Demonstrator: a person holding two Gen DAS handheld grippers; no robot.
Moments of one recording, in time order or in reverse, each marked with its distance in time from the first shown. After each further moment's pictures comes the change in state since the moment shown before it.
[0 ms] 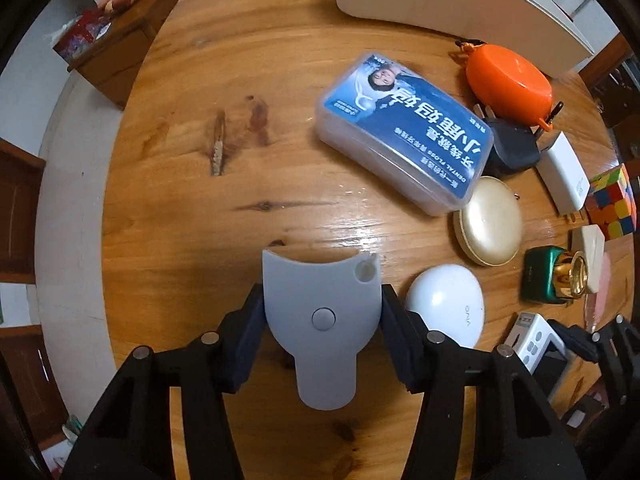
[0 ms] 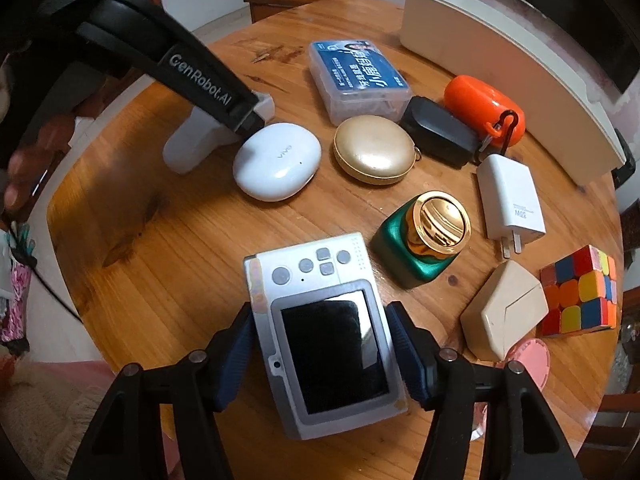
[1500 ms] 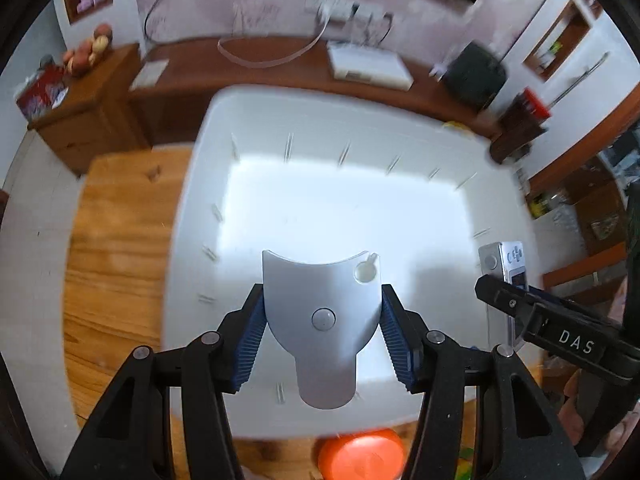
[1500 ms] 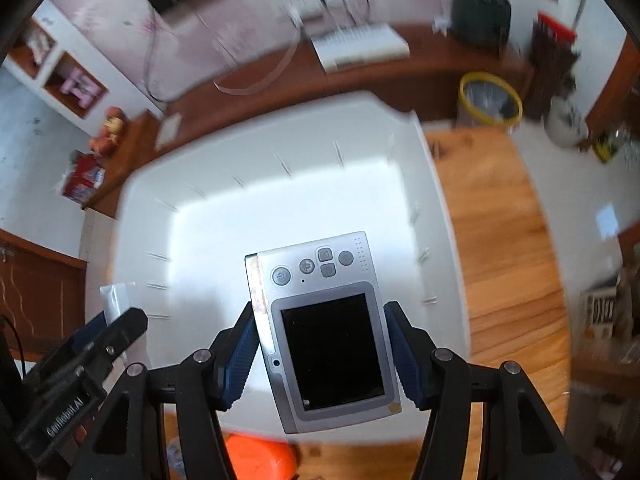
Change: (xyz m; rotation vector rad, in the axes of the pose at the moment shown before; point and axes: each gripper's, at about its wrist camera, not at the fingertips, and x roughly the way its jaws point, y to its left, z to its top) left arm -0.038 -0.067 0.260 -0.067 -0.203 -0.179; right arm -0.006 -0.339 0.205 0.801 -0.016 0.024
